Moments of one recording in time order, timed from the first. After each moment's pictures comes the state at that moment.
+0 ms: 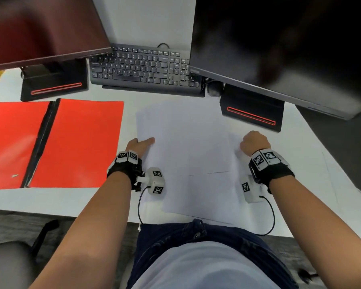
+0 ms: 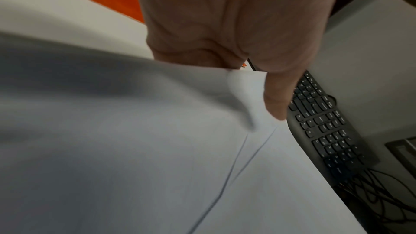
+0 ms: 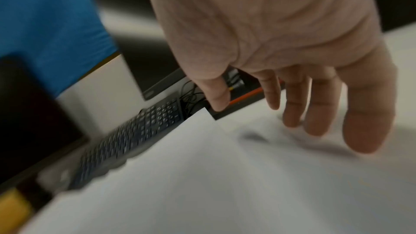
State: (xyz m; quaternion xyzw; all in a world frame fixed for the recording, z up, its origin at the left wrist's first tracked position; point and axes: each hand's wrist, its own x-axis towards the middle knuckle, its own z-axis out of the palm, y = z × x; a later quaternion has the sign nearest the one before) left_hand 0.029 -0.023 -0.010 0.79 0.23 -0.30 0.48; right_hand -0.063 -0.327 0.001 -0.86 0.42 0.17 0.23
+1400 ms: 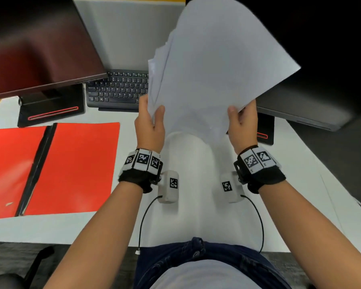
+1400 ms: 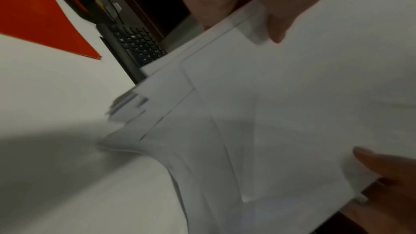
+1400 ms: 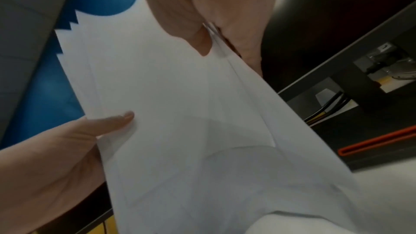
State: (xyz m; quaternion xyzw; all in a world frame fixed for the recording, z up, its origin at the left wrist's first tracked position) left_hand 0.036 -0.098 0.082 0.74 -0.12 0.09 0.66; right_hand -0.028 -0.284 0.083 -0.74 0.18 -0.30 0.58
